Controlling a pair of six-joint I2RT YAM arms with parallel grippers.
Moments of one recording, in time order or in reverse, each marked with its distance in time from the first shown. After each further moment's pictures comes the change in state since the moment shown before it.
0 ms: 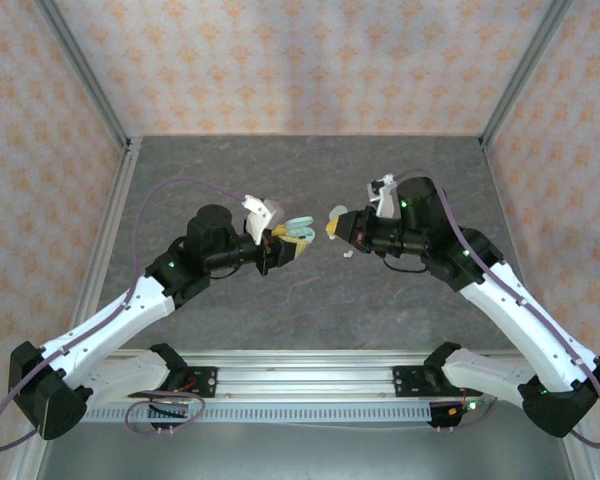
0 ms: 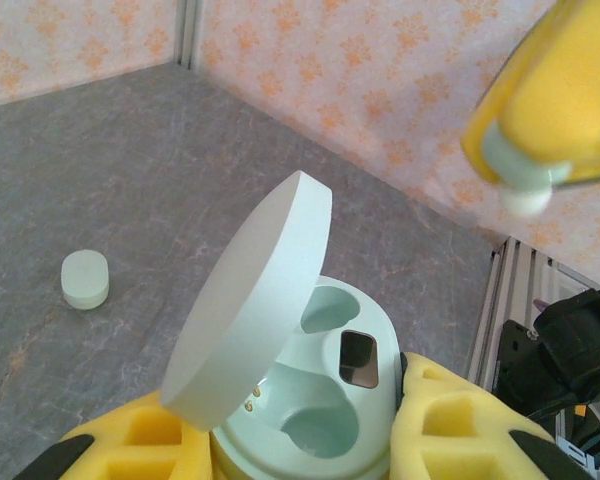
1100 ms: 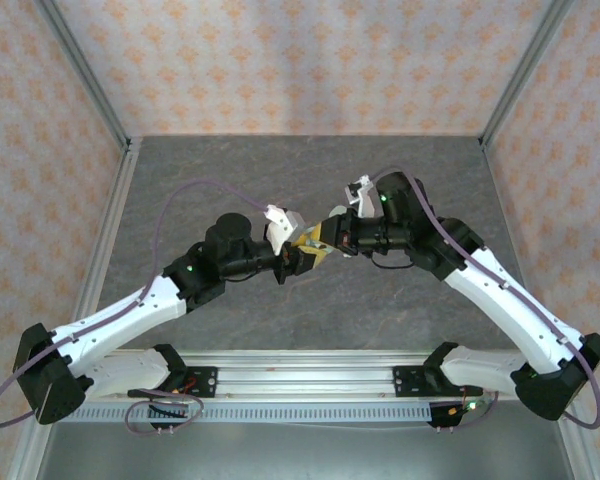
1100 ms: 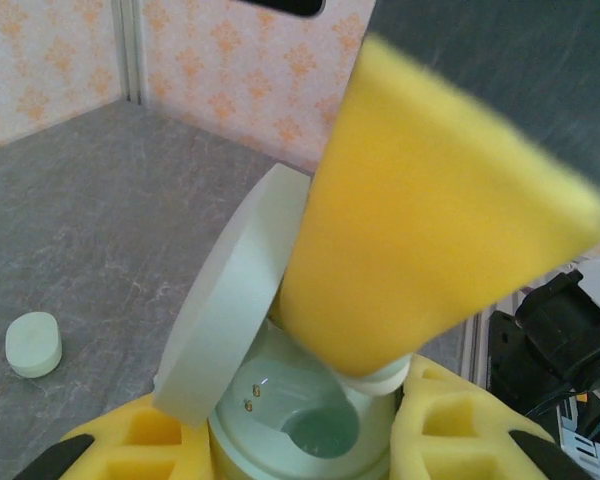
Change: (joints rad) left arm -0.137 0.060 0.002 0.111 -0.063 0.079; right arm 0.029 0.098 0.053 -0.032 -0.080 -0.068
